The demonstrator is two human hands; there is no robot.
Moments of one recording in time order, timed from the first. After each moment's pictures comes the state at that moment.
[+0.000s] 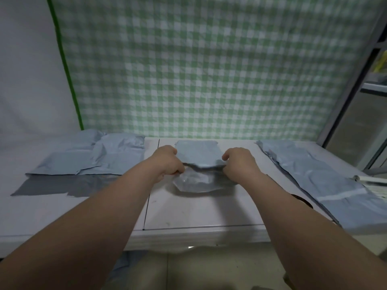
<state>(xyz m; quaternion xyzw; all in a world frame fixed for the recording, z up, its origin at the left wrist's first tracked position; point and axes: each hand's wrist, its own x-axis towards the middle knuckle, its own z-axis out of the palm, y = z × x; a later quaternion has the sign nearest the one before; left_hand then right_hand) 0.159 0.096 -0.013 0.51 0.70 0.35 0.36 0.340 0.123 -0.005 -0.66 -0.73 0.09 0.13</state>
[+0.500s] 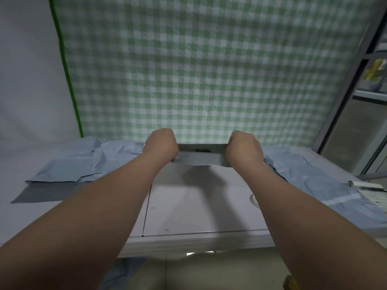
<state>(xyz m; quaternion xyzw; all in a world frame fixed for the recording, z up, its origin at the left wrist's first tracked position) 0.159 0.110 0.032 0.55 0.78 0.29 0.08 0.337 0.126 0.036 -0.68 -0.70 -0.01 0.23</state>
